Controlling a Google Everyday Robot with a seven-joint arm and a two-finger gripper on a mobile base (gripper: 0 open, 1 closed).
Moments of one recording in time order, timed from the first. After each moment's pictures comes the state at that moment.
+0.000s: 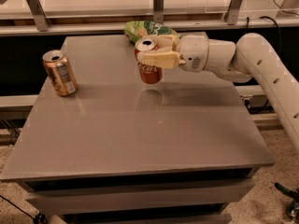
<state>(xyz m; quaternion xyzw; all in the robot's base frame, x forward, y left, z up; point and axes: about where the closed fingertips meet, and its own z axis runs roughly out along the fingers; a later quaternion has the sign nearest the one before) 0.613 -0.005 0.955 -0.46 0.50 0.46 0.57</state>
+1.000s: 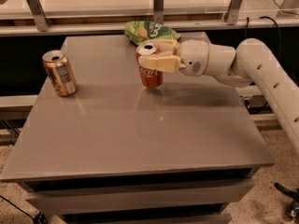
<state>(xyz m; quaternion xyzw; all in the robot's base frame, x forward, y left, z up) 0.614 -0.008 0.943 -0.45 0.51 0.47 0.56</state>
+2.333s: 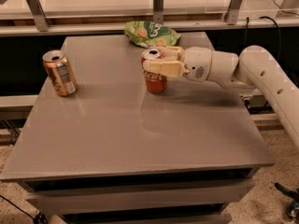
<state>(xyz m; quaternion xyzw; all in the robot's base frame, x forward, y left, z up) 0.617 -0.022 0.921 -0.42 0.55 0.47 0.55</state>
